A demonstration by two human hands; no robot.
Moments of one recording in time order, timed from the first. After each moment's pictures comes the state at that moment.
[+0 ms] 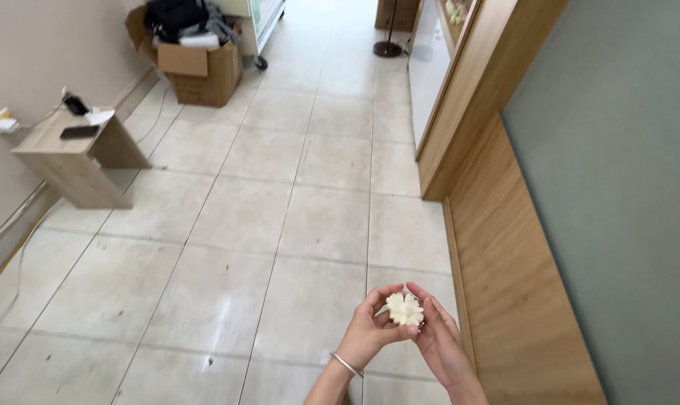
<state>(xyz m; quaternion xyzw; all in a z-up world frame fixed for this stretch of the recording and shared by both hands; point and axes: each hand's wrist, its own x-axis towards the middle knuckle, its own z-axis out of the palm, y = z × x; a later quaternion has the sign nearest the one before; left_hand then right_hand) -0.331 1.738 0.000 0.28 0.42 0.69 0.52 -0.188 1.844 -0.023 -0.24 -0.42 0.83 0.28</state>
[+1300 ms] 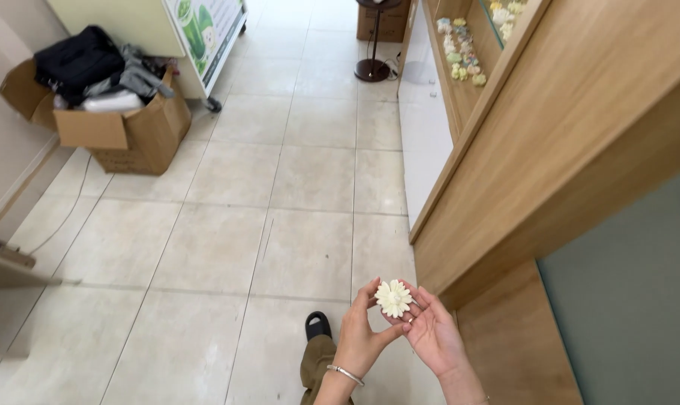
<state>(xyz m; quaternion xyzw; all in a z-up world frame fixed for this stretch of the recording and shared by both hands) -0.762 2.518 -0.006 0.39 0.67 0.58 0.26 -0.638 2.636 -0.034 -0.29 -0.22 0.90 0.25</state>
